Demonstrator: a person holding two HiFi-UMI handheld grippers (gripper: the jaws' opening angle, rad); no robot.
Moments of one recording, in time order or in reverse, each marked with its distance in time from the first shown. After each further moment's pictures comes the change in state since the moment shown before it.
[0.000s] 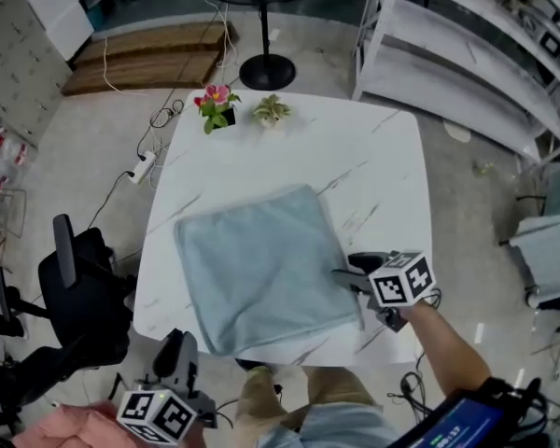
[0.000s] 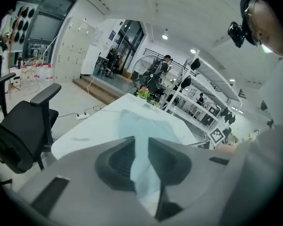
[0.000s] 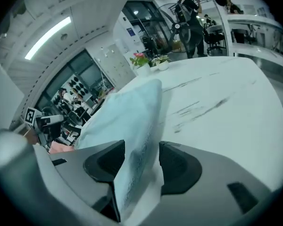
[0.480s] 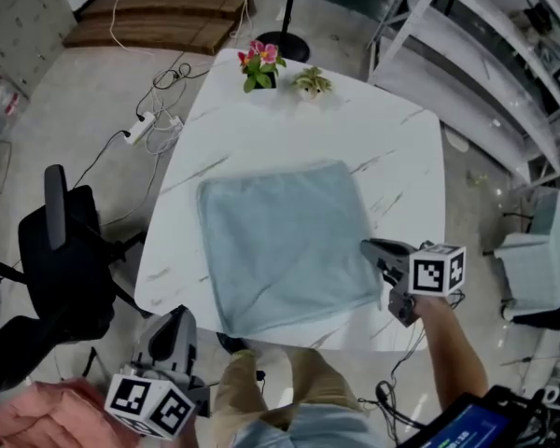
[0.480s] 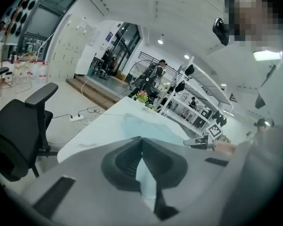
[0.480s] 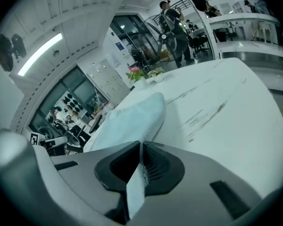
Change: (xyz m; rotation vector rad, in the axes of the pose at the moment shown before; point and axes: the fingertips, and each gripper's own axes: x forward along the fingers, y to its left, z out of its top) left arm -0.010 0.040 0.012 0.006 -0.018 -0.098; right arm -0.008 0.034 0.036 0.168 -0.144 -0.015
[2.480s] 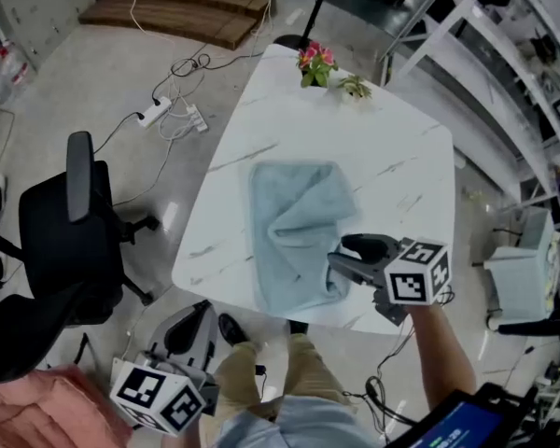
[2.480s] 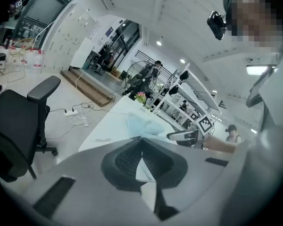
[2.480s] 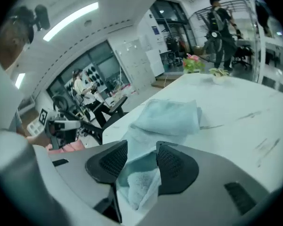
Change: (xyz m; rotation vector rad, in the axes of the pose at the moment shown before) left arm -0.055 0.044 -0.003 -0.053 0.019 -0.130; right arm 0.070 0.163 -0.018 -0.366 0.151 0.111
